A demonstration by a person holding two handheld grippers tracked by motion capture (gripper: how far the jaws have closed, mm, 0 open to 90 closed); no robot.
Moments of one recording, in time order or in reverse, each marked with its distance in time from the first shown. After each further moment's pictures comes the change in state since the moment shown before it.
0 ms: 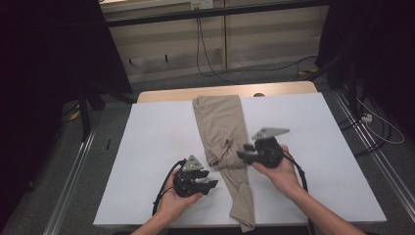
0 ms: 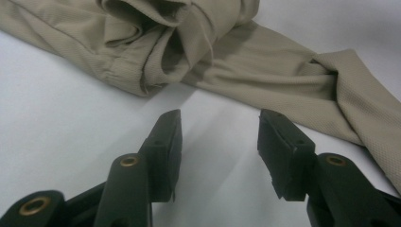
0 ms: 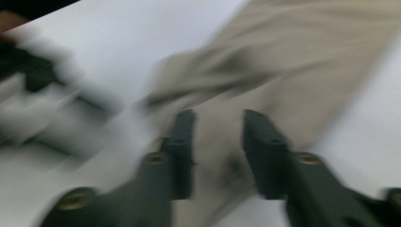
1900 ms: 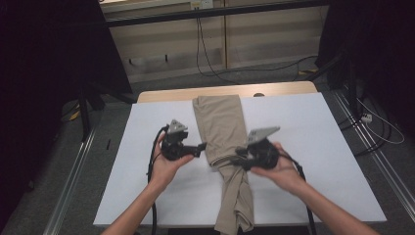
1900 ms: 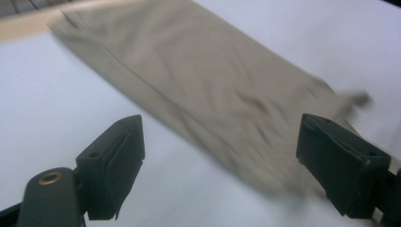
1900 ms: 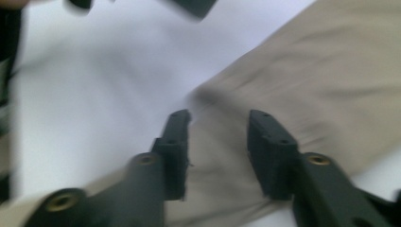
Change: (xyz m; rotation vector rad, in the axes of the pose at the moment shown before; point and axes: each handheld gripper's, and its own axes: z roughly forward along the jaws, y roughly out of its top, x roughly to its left) left arm 0.062 0.050 -0.022 -0.132 0.168 -0.079; right arm 0.013 0.016 0.000 0.074 0.145 -0.181
